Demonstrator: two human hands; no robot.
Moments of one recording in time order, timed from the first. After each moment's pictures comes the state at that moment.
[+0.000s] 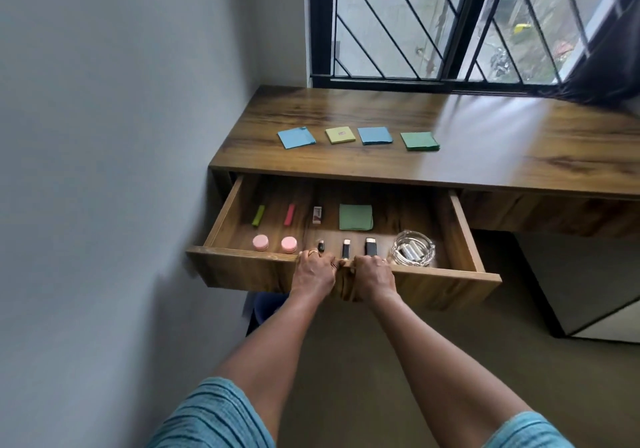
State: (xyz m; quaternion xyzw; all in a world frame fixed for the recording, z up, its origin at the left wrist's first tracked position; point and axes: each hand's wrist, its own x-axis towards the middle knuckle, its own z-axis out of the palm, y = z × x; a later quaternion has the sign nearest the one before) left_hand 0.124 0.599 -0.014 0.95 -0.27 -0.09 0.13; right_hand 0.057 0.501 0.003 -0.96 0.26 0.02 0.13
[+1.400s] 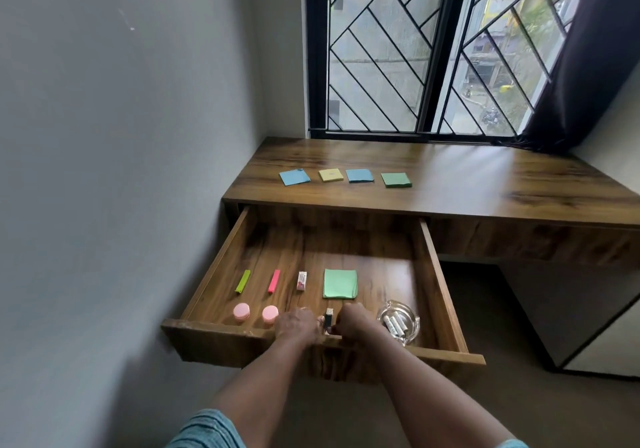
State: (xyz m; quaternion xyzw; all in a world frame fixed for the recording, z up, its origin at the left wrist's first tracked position) left_hand 0.019 0.651 0.008 0.96 -0.20 -0.17 0.01; right_hand -0.032 0.541 0.020 -0.93 0.23 0.16 0.23
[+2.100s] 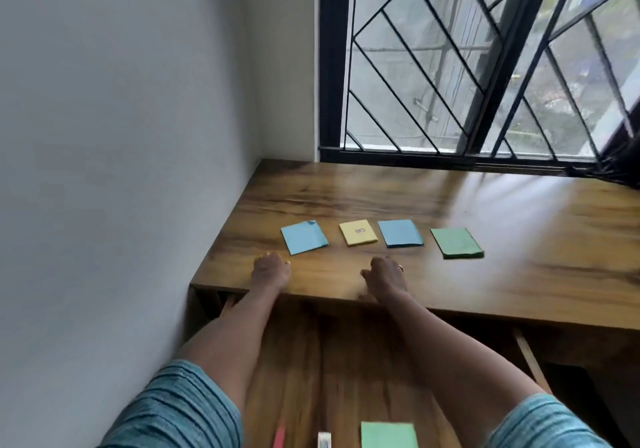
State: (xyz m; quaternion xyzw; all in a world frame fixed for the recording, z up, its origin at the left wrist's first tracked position) left_hand 0.448 0.531 0.050 0.98 -0.10 -0.12 0.15; right_hand 0.329 0.363 0.056 -0.91 0.34 -0.01 0.25
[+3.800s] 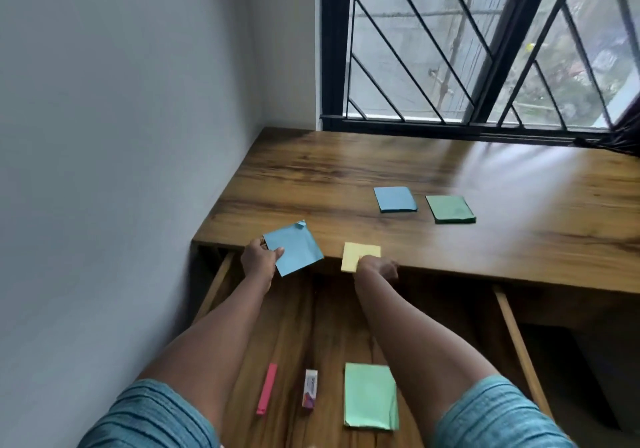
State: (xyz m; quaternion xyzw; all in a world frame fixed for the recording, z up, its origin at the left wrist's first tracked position) left_hand 0.390 0.555 0.022 0.81 0.12 -0.10 0.57; right_hand 0.305 0.387 -0.005 -0.53 0.54 -0.10 0.65
